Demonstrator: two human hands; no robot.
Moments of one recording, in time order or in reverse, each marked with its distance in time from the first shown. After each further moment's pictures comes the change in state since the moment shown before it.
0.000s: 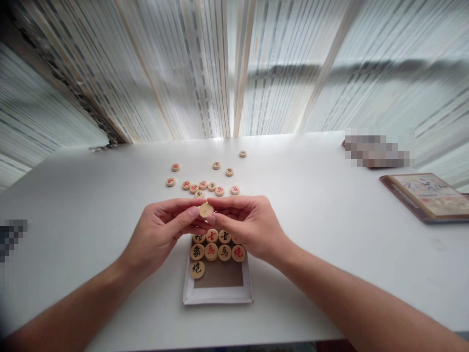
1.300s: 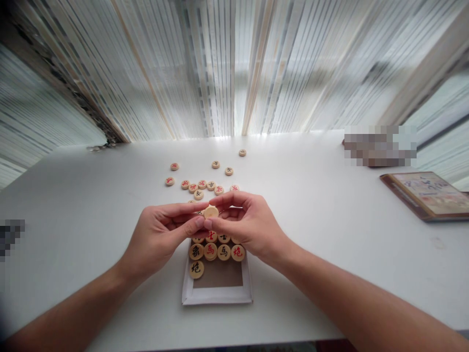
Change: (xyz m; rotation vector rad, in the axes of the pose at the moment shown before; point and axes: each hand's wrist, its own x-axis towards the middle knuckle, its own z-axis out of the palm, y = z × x) left_hand -0.006 0.003 0.003 0.146 0.013 0.046; right_hand 0.000 -0.001 0.002 0.029 0.091 0.212
